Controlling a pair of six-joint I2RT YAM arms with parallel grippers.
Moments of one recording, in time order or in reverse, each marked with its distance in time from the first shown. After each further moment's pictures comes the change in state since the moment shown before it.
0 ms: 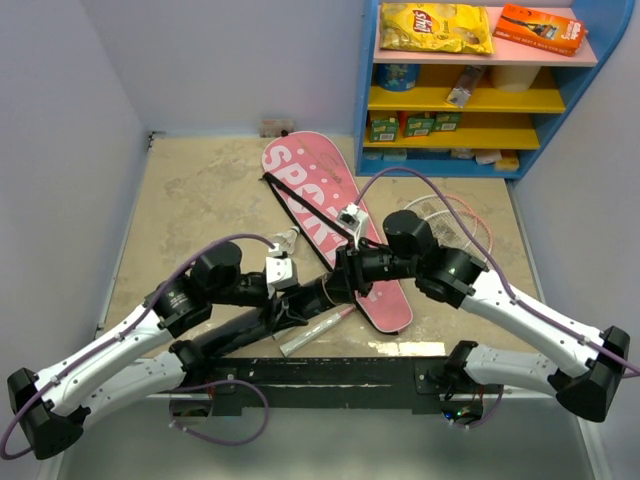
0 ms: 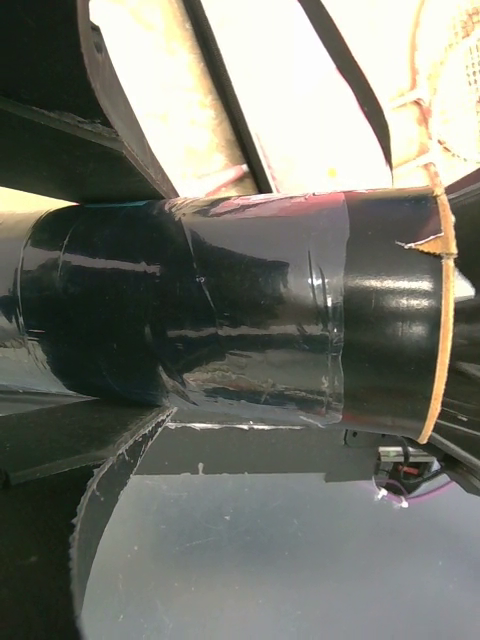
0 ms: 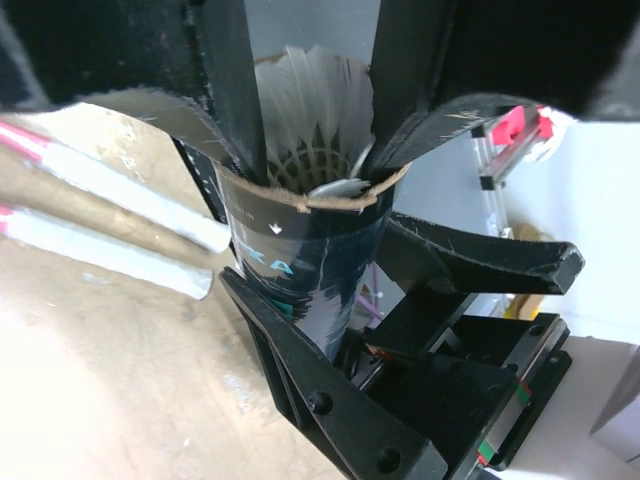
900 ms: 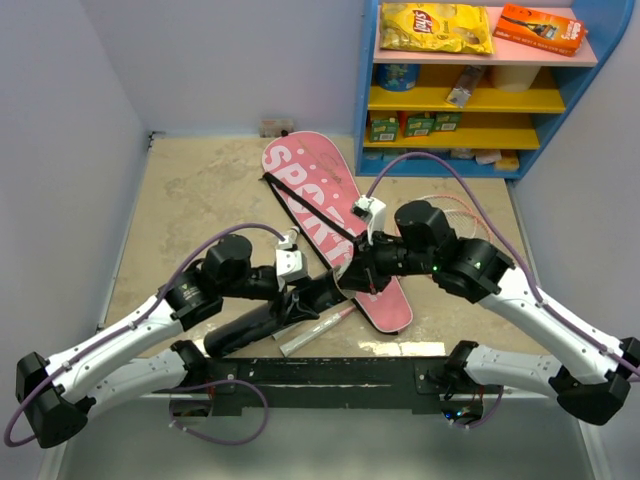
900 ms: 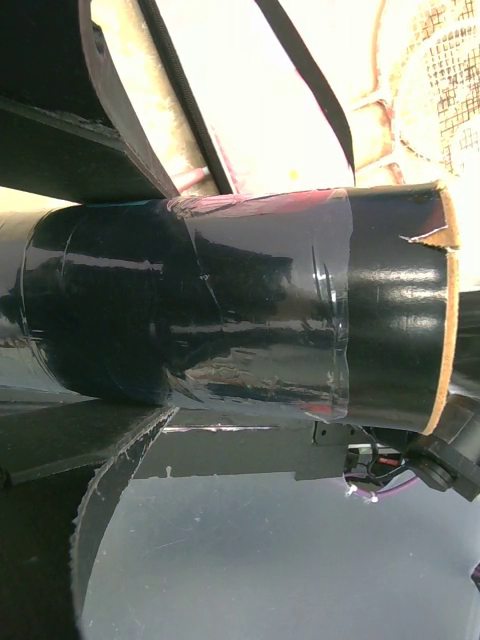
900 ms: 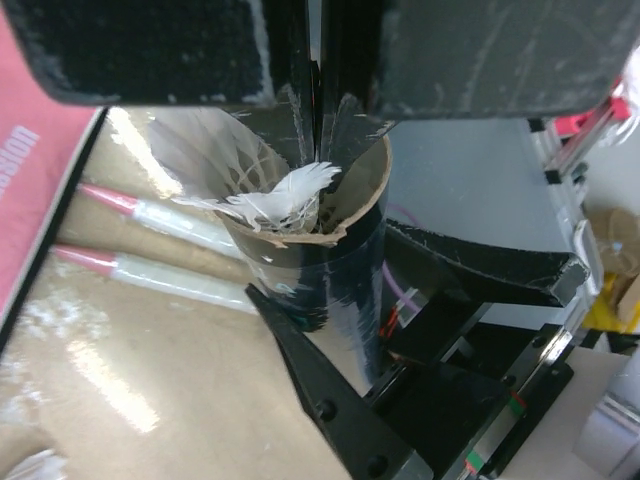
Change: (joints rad) left arm -0.016 0.094 0.023 0.122 0.013 -0.029; right arm -0.019 -0.033 0.223 -0.372 0.188 -0.160
